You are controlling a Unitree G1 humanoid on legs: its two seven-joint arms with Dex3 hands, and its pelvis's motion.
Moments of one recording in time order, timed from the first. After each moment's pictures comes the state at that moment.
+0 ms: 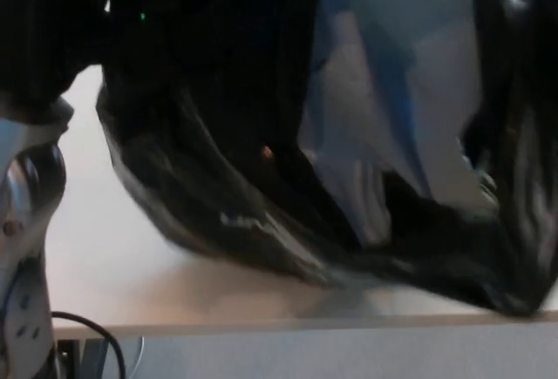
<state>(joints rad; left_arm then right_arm) -0.65 0.24 0.09 -0.87 -0.16 0.43 -0.17 -0.50 -0.38 -0.19 -0.75 0.26 0.06 0.17</state>
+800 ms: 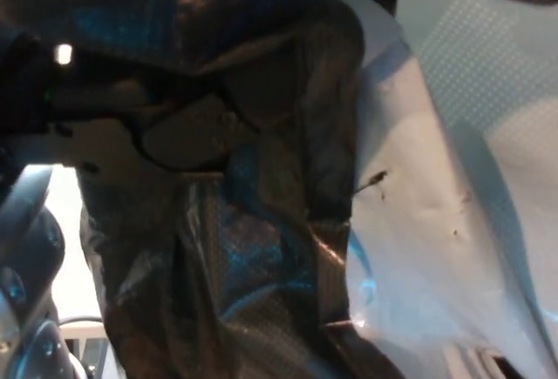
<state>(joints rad) -0.66 0.18 0.05 -1.04 -0.10 0.30 -0.08 -0.50 -0.51 -0.27 -1.03 0.64 0.34 -0.05</state>
